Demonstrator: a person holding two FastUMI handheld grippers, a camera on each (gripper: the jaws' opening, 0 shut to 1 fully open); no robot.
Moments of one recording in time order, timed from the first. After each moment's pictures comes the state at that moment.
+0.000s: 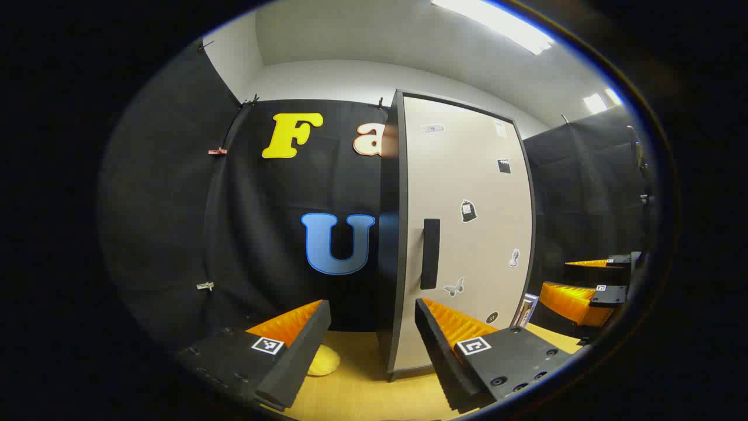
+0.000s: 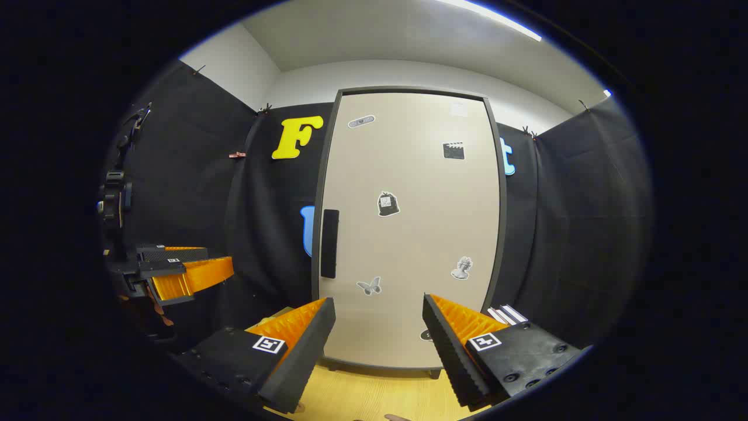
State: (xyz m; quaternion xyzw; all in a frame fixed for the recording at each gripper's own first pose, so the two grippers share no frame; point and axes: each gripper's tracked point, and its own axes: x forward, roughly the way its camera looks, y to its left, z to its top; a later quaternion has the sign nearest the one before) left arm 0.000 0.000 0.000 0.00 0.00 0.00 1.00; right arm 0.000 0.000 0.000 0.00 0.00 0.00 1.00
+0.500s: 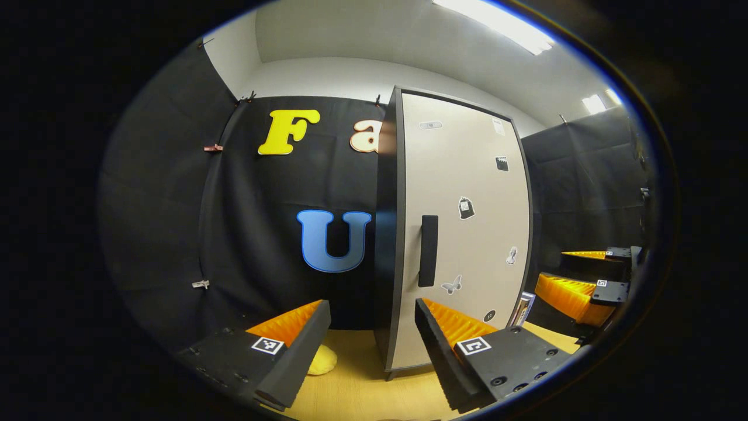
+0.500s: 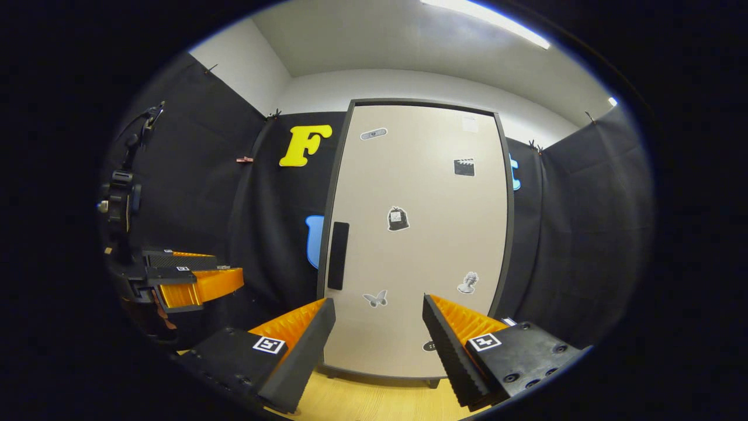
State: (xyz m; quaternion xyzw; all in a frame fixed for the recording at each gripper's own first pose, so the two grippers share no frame) left arm 0.002 0.001 -0.005 0.00 0.00 -0.01 1.00; right arm 0.003 0.010 0.012 -0.02 -0.03 0.00 1.00
